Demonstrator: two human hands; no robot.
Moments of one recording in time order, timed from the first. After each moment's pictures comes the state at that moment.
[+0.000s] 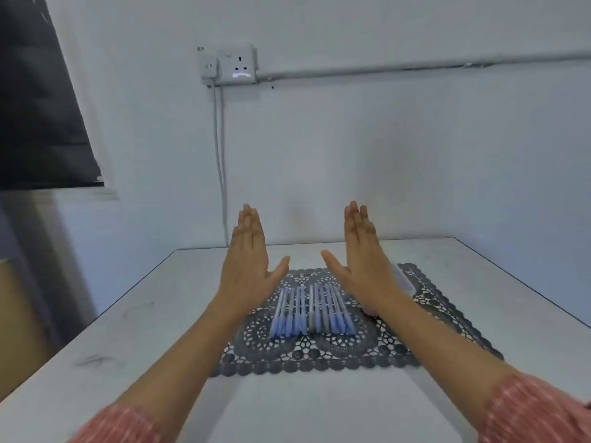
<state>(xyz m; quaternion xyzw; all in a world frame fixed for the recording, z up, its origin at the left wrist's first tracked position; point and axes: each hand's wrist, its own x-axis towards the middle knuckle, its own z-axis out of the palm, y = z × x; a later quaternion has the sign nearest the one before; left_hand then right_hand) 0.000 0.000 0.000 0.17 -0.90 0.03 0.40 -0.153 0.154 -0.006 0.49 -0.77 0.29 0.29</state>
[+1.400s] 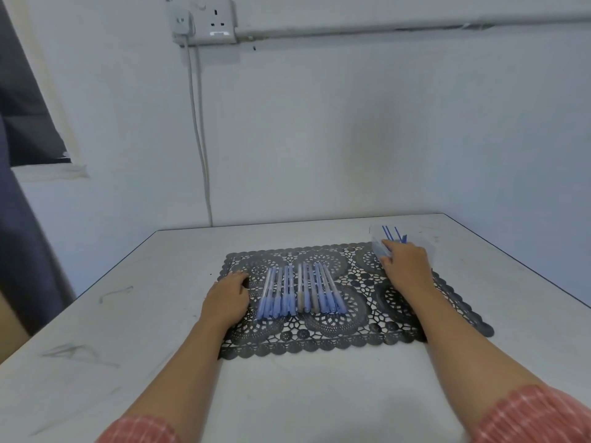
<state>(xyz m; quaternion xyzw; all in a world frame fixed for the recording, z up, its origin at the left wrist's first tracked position) -0.010 -0.044 -0.098 0.33 -0.91 -0.16 0.21 -0.236 0.194 -0.067 0.28 -0.90 0.24 0.21</state>
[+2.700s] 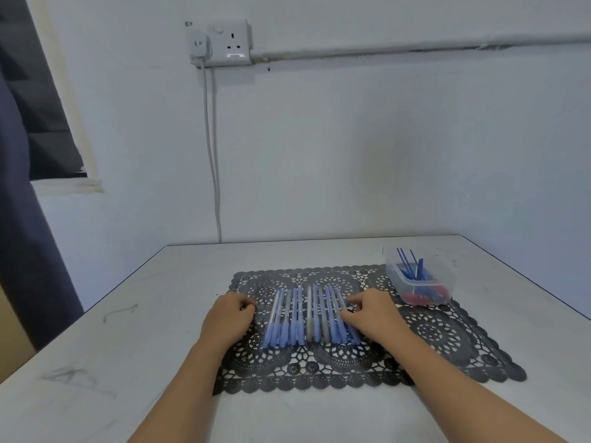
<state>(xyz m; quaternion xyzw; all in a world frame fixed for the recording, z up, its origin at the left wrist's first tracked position) -0.009 -0.045 -0.081 0.36 -0.88 -0.22 0.24 -0.171 0.154 -0.067 0.36 -0.88 0.32 -0.04</state>
